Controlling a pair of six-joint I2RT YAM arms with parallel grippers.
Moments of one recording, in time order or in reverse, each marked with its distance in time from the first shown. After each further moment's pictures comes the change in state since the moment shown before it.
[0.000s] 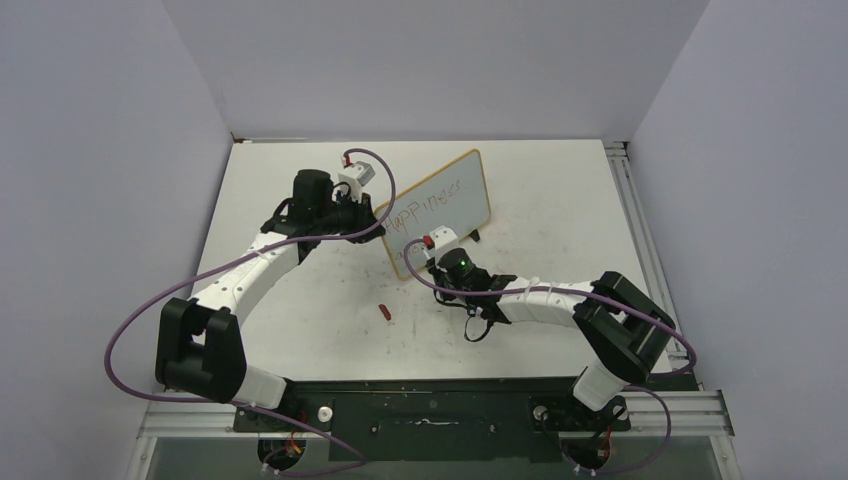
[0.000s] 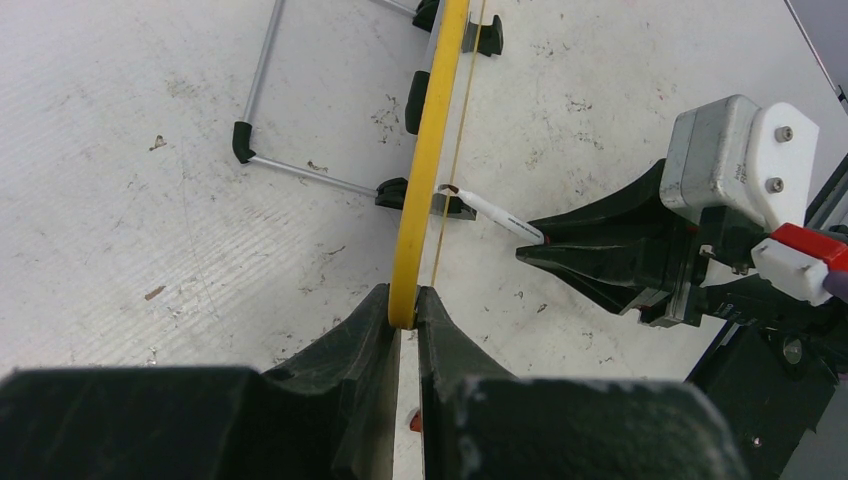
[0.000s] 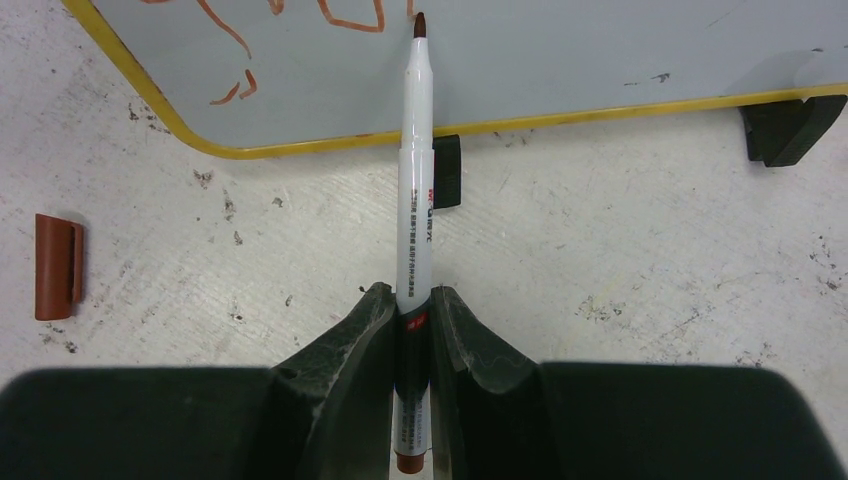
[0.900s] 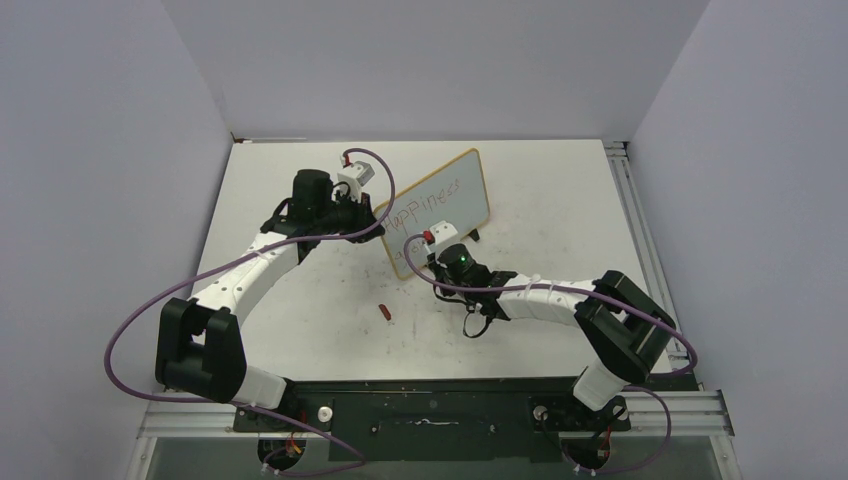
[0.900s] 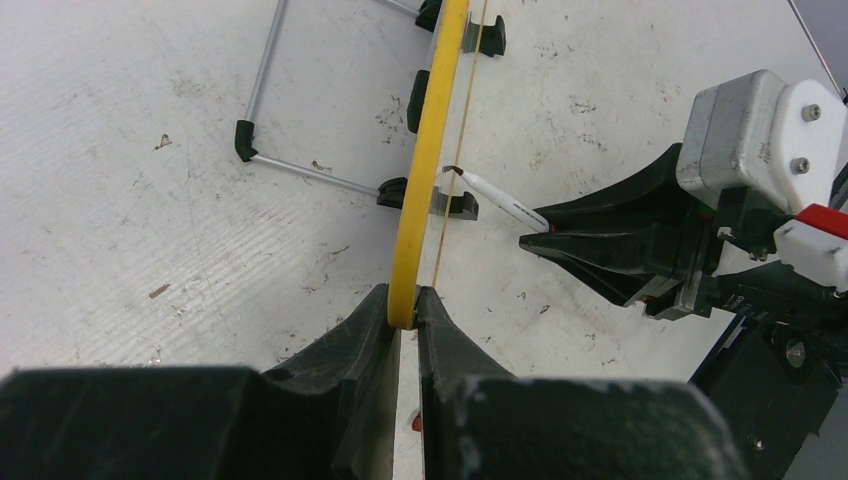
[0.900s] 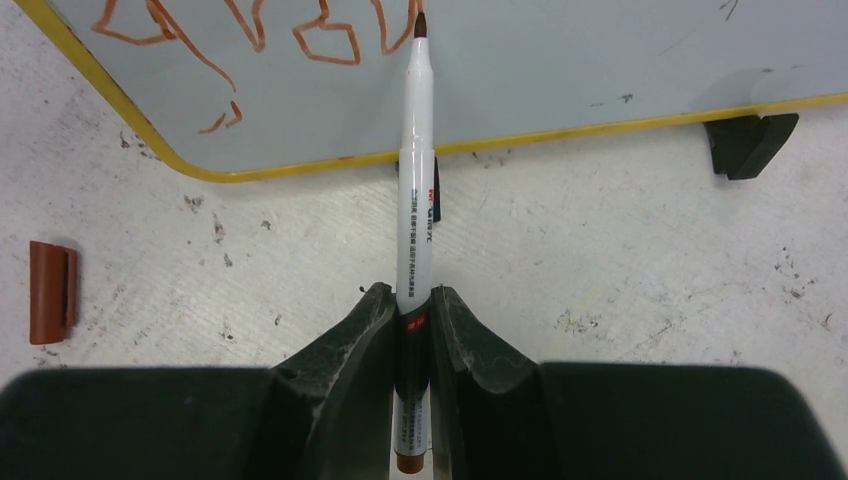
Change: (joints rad) left arm 0.001 0.000 0.000 0.000 -0.007 0.000; right arm -0.011 0.000 0.038 -0.016 0.021 -0.015
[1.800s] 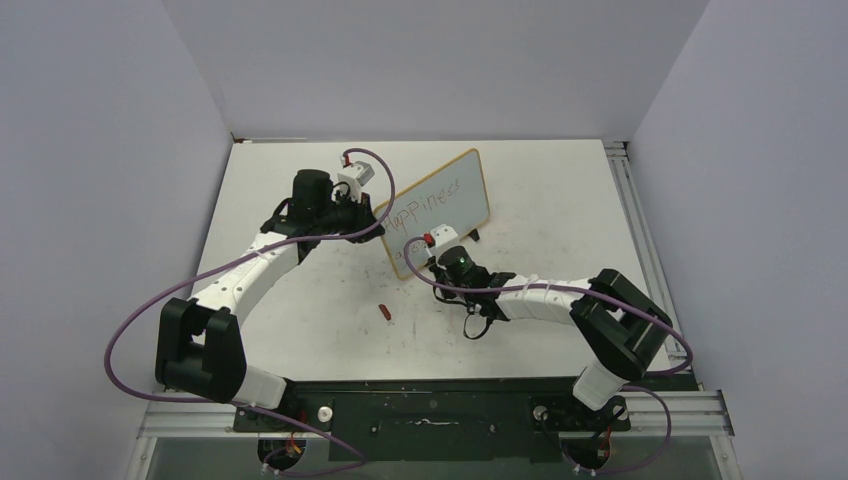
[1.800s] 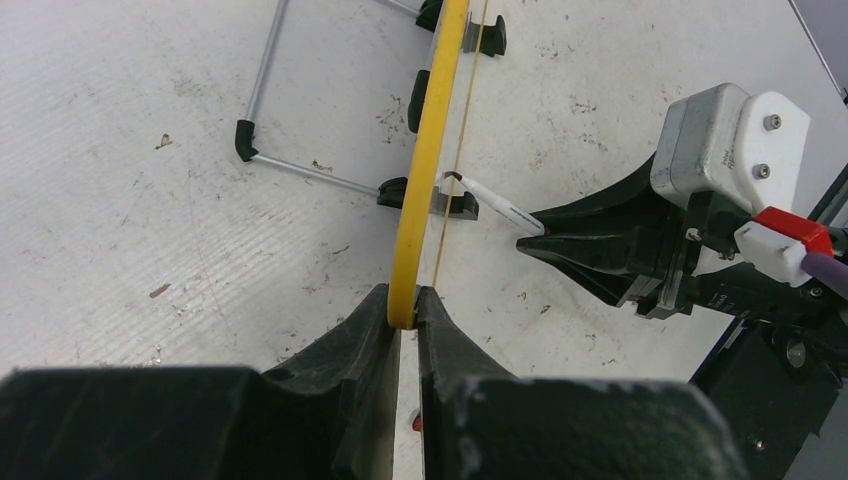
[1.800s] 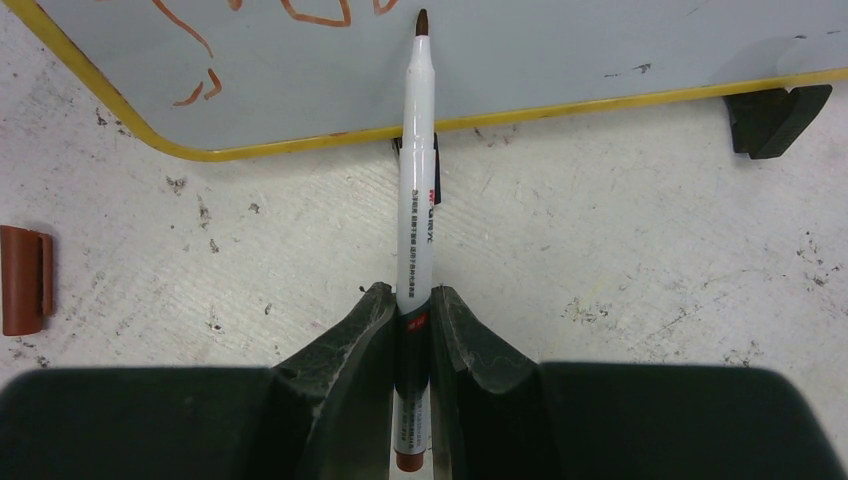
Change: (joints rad) left arm 0.000 0.000 0.000 0.000 0.000 0.000; right arm -0.002 0.016 -0.021 0.000 -0.007 0.012
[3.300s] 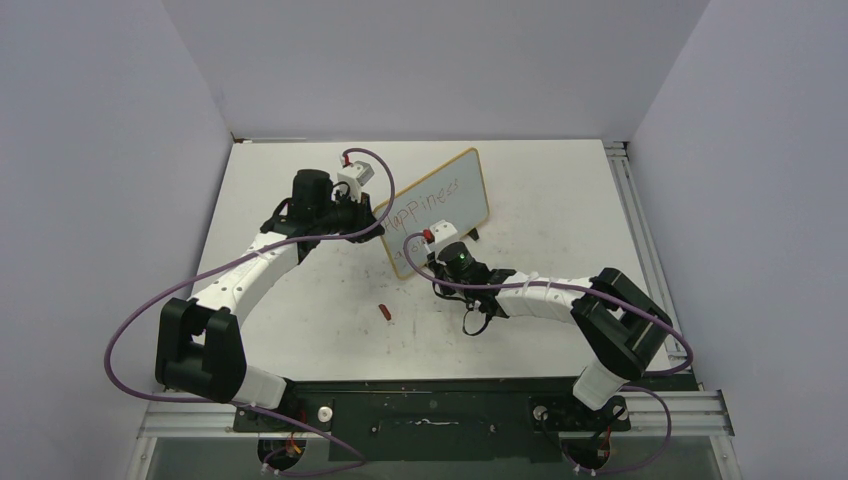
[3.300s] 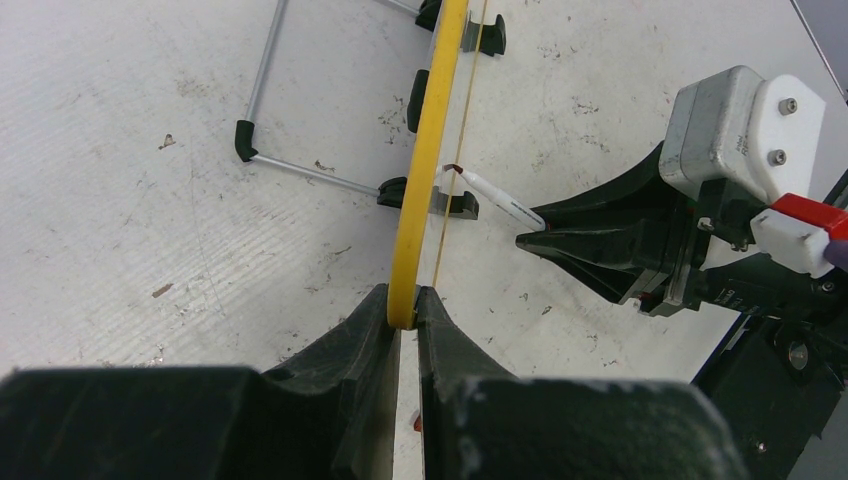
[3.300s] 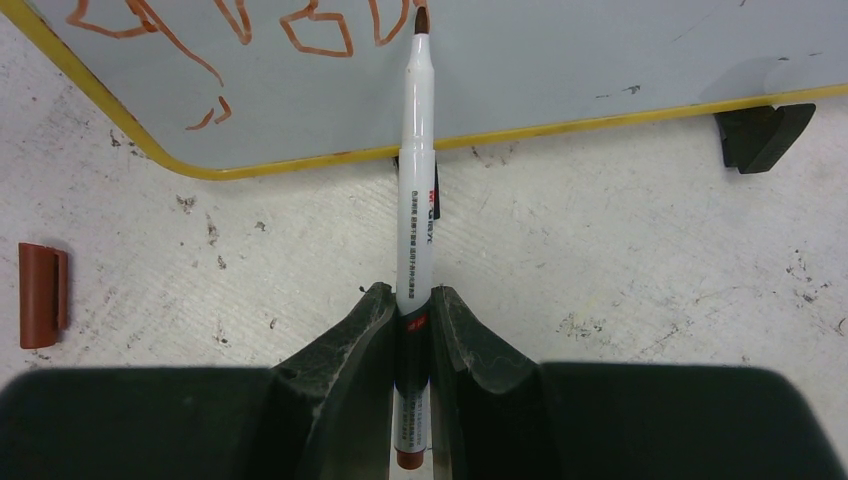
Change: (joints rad) left arm 0.000 0.000 0.000 0.000 -0.003 0.000; right arm -0.011 0.005 0.026 -0.010 -0.013 -0.007
